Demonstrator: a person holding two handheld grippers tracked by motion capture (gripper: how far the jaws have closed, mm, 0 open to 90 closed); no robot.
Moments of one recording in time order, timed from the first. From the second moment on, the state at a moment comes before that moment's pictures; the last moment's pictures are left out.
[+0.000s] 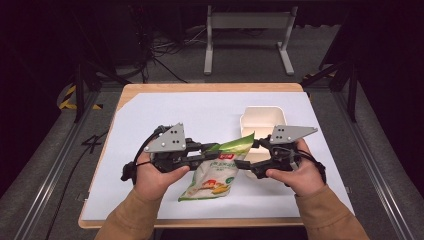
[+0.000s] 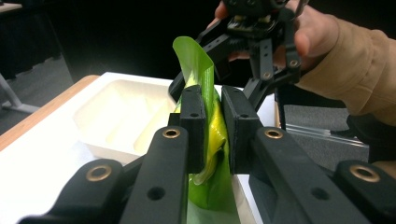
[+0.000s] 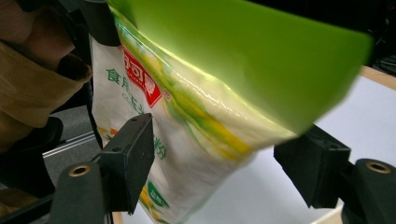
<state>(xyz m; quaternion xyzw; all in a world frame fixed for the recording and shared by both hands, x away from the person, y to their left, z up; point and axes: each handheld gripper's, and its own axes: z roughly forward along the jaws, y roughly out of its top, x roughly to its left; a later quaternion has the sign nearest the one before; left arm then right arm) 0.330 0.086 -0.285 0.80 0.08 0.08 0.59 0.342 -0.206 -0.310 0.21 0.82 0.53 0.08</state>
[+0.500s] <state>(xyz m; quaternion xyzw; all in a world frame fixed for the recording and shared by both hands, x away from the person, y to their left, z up) 0.331 0.088 -0.287 0.80 0.08 0.09 0.59 0.343 -0.203 -0.300 0.18 0.83 0.53 0.05</state>
